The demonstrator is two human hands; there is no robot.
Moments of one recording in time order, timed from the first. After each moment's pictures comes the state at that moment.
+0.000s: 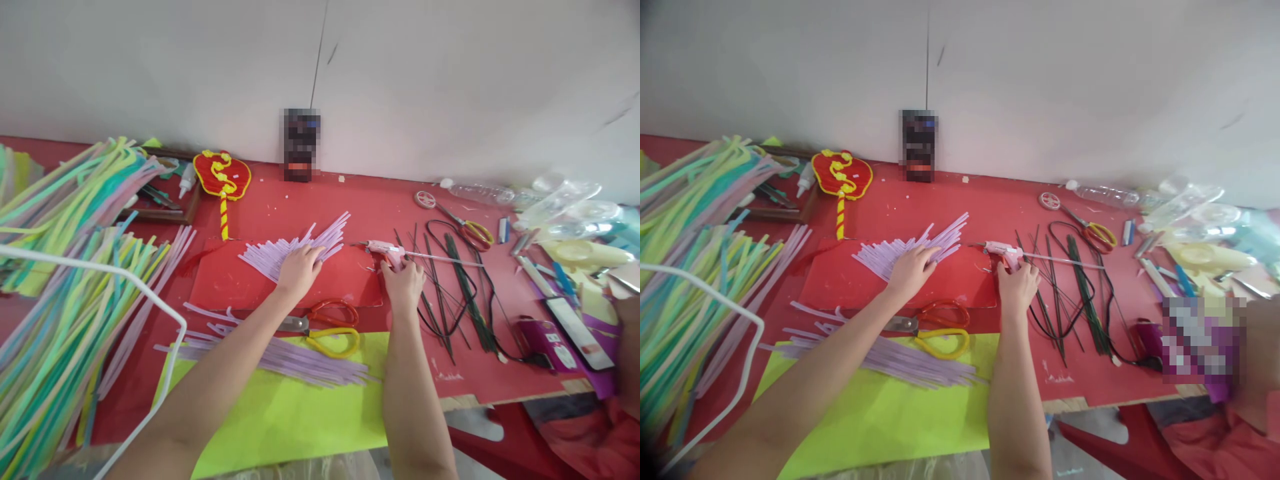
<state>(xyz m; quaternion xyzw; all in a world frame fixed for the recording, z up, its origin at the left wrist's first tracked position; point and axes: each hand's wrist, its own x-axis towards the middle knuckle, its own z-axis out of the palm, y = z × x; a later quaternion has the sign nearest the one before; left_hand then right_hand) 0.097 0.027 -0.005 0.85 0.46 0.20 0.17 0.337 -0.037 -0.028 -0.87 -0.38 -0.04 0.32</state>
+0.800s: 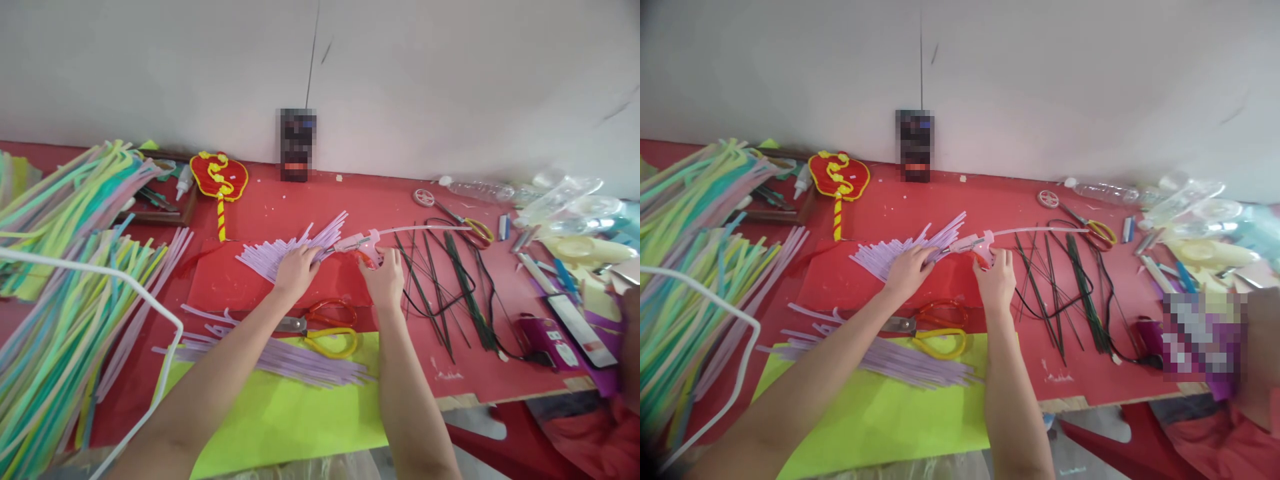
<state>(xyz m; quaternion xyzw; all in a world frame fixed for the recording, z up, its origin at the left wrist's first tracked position) 0.097 0.027 -0.004 0.85 0.47 0.19 0.17 0.289 -0.034 0.000 -0.81 -0.49 -0.01 0.33</state>
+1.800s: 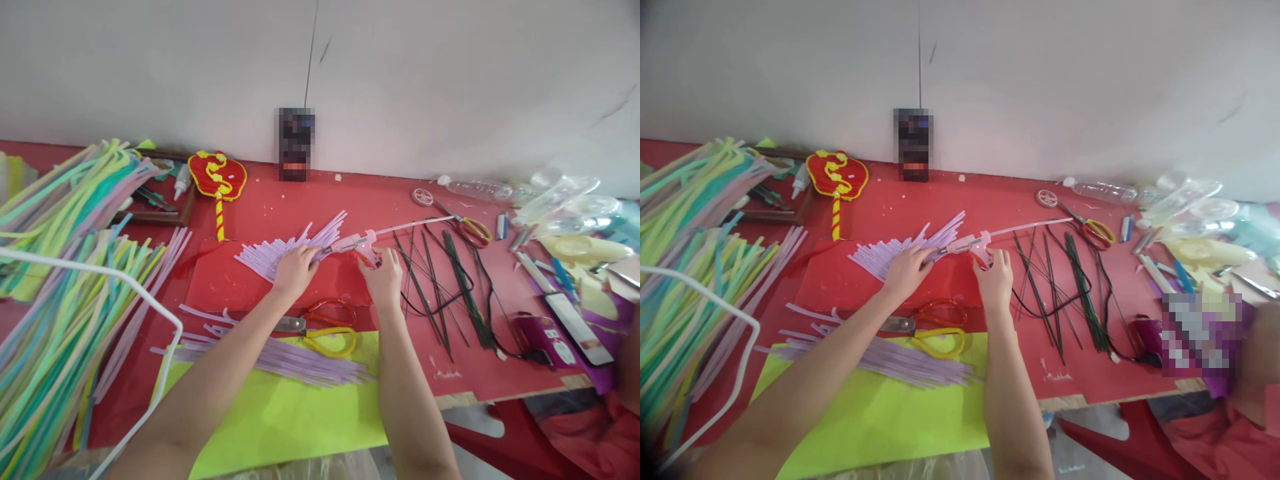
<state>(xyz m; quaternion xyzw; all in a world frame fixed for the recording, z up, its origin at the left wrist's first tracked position) 0.097 0.026 -0.003 0.84 0.47 0.19 0.17 0.297 -0.032 -0.007 -0.77 -0.51 0.02 0.38</state>
